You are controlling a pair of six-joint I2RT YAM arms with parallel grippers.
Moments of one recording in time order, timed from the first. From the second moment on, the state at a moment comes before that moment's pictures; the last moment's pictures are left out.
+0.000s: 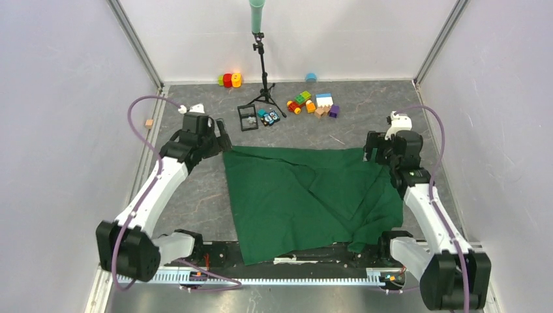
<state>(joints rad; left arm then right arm) -0.24 1.23 1.00 -0.60 -0.17 -0.46 0.02 1.02 0.63 -0.17 0.03 0.05</state>
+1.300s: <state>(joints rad) -0.72 1.10 0.54 -0.16 0.00 -0.76 0.27 0.67 0.32 -0.62 -0.25 0.32</state>
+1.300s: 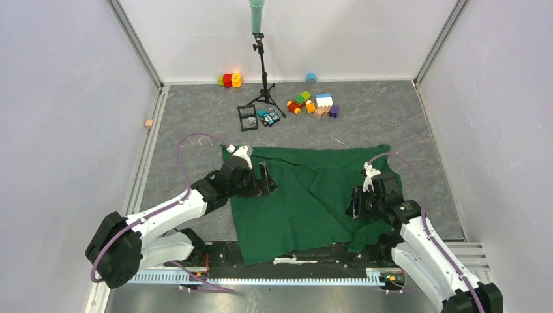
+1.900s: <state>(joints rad) -0.72 1.09 0.58 -0.16 0.05 -0.78 0.33 0.63 0.28 -0.62 -0.22 0.39</state>
